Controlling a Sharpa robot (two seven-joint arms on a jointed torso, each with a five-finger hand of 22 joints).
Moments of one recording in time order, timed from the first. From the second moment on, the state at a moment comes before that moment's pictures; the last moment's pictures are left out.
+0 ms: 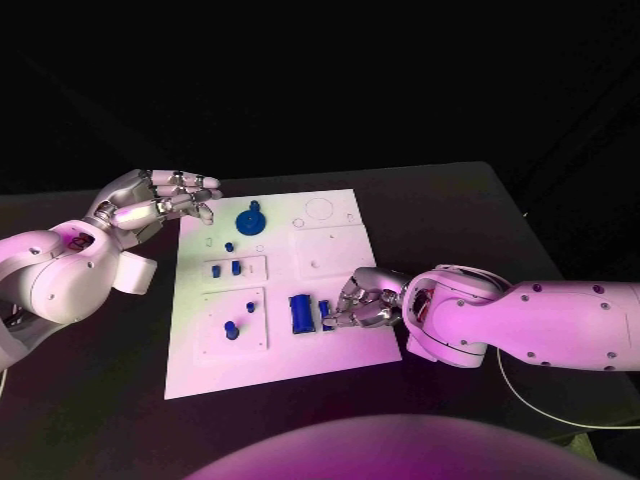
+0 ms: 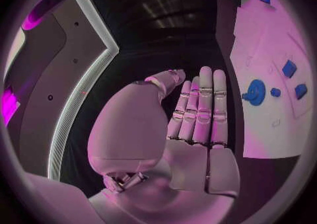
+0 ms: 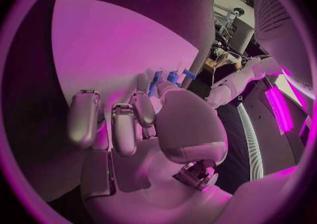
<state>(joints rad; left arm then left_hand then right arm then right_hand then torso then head) 1.19 -0.90 0.00 1.50 -0.20 -0.05 0.29 1.40 -0.18 0.50 0.02 0.33 0.90 0.21 0.23 0.17 1.05 0.15 0.19 0.07 1.05 0.07 0.67 0.34 0.17 0.79 0.17 0.86 0.59 1.03 -0.98 -0.17 1.86 -1.18 -0.35 -0.39 1.16 -0.04 0.16 0.28 0.13 1.02 0.06 0.44 0.56 1.41 -0.01 1.18 1.29 1.46 -0.07 1.49 1.31 0.06 1.46 0.04 1.20 1.31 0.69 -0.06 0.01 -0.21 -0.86</state>
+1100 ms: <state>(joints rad) 1.17 -0.90 0.00 1.50 -0.18 -0.06 0.30 1.40 -0.17 0.50 0.02 0.33 0.90 0.21 0.24 0.16 1.05 0.15 0.20 0.07 1.04 0.07 0.66 0.34 0.17 0.78 0.17 0.86 0.59 1.11 -1.00 -0.16 1.71 -0.84 -0.42 -0.03 1.35 -0.07 0.14 0.26 0.17 0.88 0.12 0.38 0.54 1.14 0.04 0.79 1.02 1.42 -0.03 1.29 1.10 0.15 1.25 0.08 0.65 1.31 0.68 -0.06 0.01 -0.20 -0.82</state>
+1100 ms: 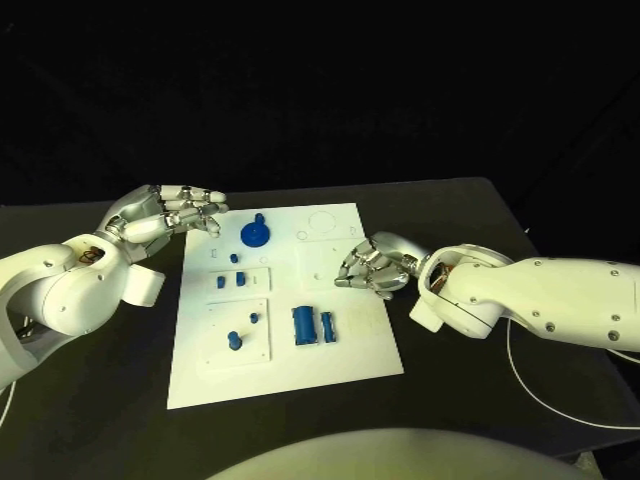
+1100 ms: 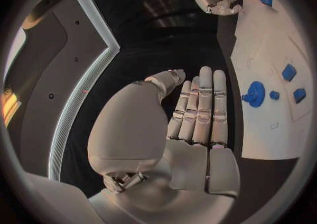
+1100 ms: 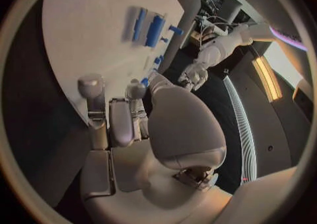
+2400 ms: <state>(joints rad) 1.10 -0.76 -0.01 1.31 0.01 -0.28 0.44 1.00 -0.06 0.15 0.02 0.10 0.26 0.06 0.07 0.05 0.30 0.06 0.02 0.02 0.25 0.06 0.05 0.06 0.05 0.21 0.09 0.07 0.05 1.10 -0.73 -0.13 1.19 -0.14 -0.34 0.43 0.96 -0.04 0.15 0.03 0.04 0.25 0.07 0.07 0.10 0.30 0.05 0.05 0.02 0.30 0.04 0.09 0.08 0.06 0.26 0.07 0.02 0.18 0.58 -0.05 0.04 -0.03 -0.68</state>
